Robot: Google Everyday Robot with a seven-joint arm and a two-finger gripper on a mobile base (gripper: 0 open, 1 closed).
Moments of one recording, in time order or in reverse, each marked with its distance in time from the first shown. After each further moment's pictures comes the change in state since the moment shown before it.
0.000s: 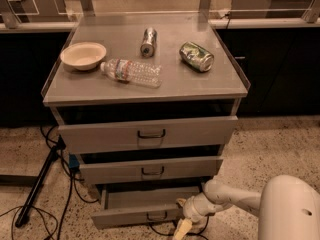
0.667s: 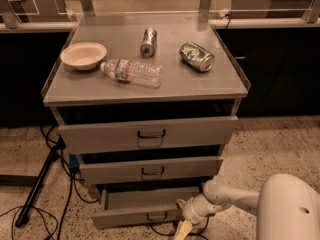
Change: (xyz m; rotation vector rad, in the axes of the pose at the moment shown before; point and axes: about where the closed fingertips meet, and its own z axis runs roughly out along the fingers) arm 0.005 0.009 0.002 -0.030 0.018 -0.003
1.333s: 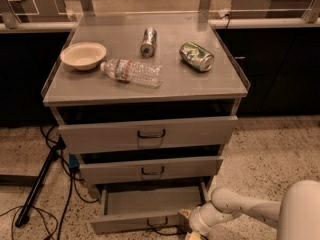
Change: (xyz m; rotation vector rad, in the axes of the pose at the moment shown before) arm 0.009 0.055 -0.026 -0.046 0.002 -0.062
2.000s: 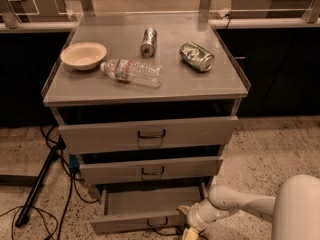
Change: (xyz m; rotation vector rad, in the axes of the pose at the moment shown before) arm -0.004 -0.014 -0.001 0.033 0.031 0.005
